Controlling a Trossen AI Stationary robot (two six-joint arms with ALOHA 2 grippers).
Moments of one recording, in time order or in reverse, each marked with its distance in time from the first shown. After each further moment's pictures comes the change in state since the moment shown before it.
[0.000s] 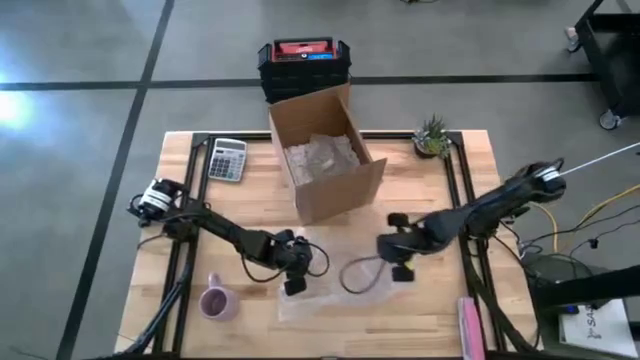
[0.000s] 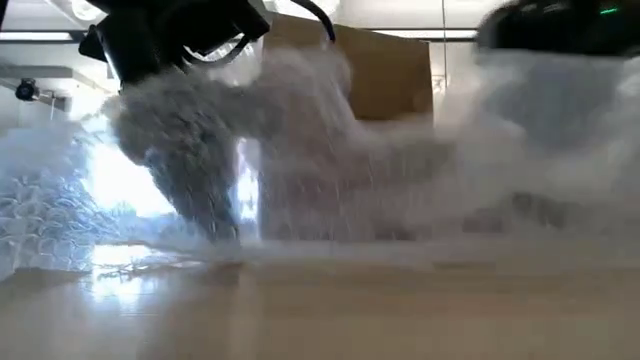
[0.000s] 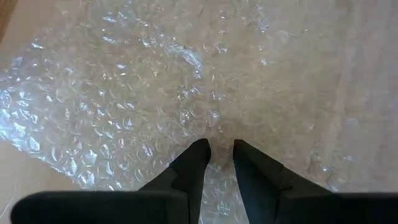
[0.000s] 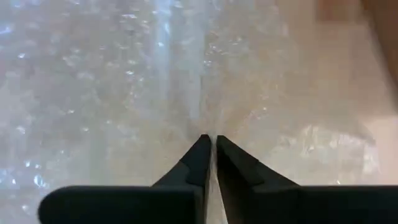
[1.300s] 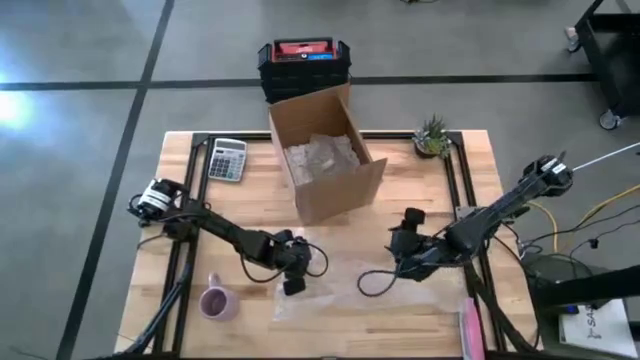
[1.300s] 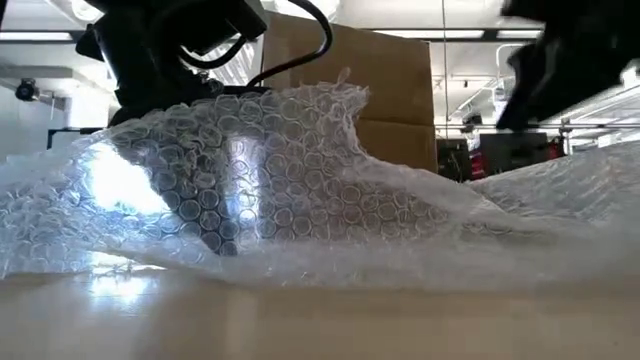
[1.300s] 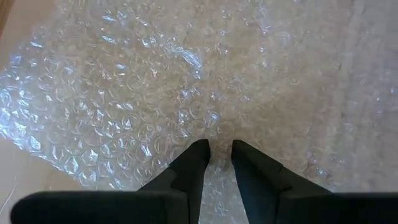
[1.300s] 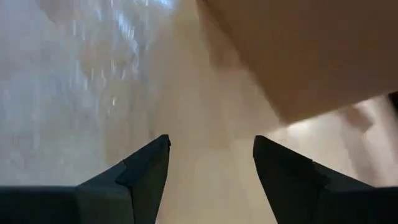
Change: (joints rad) left arm -0.005 -0.002 -0.005 0.009 0.001 0.000; right arm 0.139 0.000 -0.039 0.008 0.450 0.148
